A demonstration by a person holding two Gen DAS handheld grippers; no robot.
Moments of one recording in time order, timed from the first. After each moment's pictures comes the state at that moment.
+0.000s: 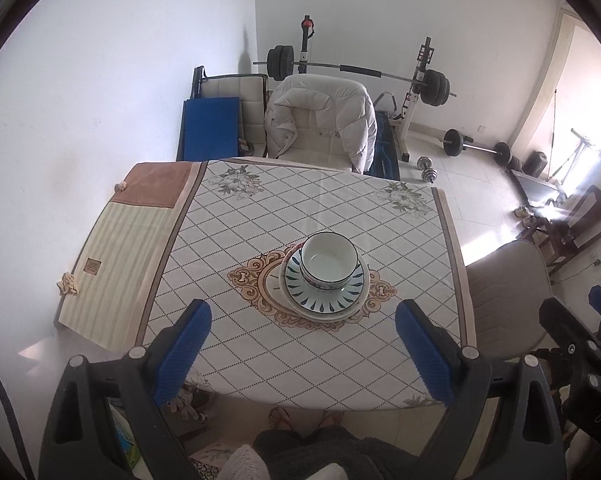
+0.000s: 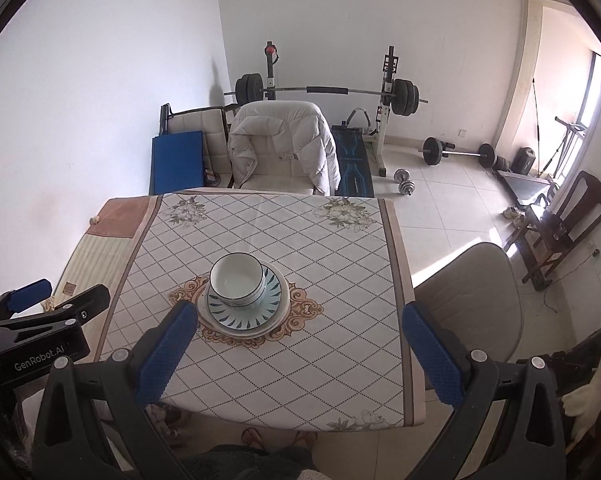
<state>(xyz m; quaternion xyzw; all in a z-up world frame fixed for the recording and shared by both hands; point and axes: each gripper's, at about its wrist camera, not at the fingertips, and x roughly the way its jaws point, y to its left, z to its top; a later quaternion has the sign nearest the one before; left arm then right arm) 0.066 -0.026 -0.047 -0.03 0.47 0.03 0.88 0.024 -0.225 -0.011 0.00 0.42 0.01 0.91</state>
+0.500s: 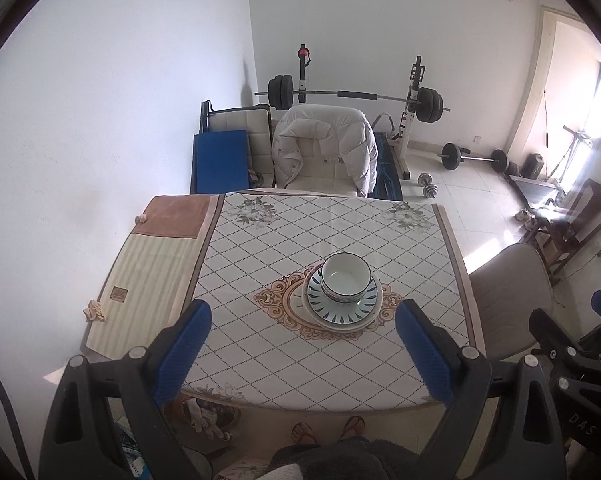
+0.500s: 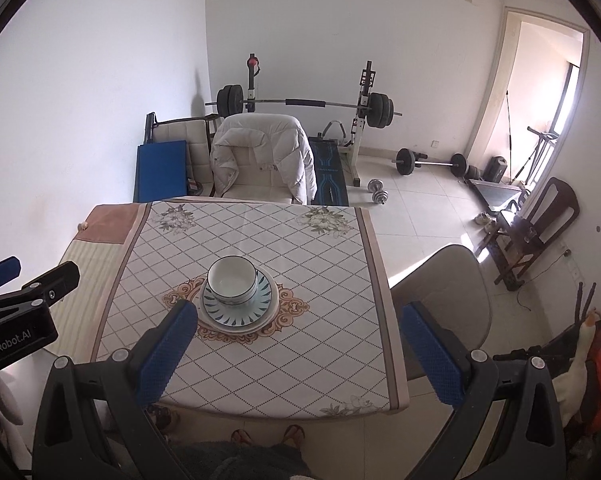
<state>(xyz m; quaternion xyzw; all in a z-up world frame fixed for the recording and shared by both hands) 0.021 -0.006 0.004 0.01 0.43 0.03 0.90 -0.027 -0.189 0.029 -0.01 0.41 -0.03 0.91</state>
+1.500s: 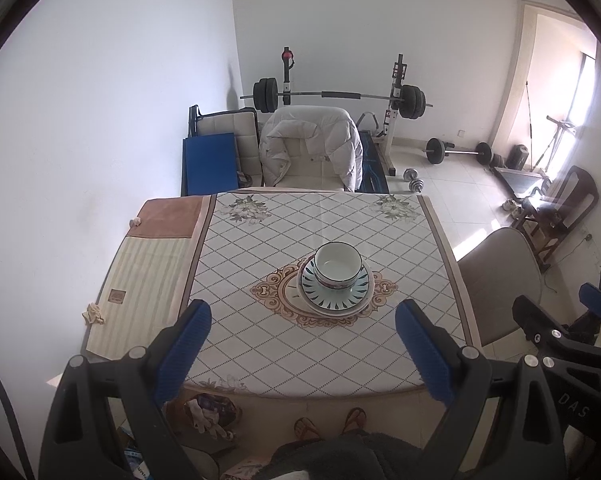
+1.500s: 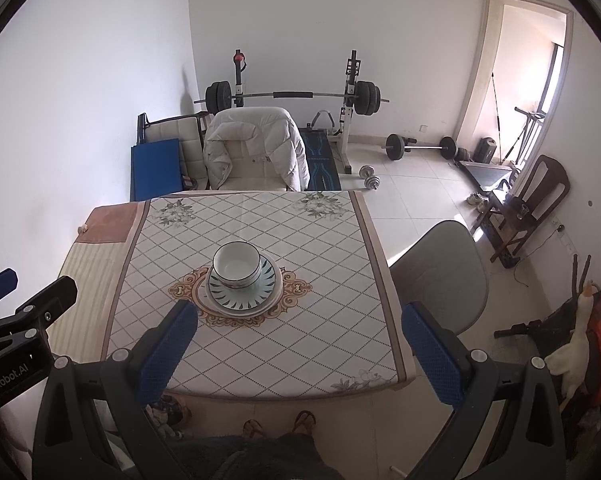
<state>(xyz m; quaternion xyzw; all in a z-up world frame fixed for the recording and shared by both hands) -0.009 0.003 0.010 0.02 0.43 0.00 0.90 -0.055 -0.183 0.029 0.01 0.42 -0.05 0.91</state>
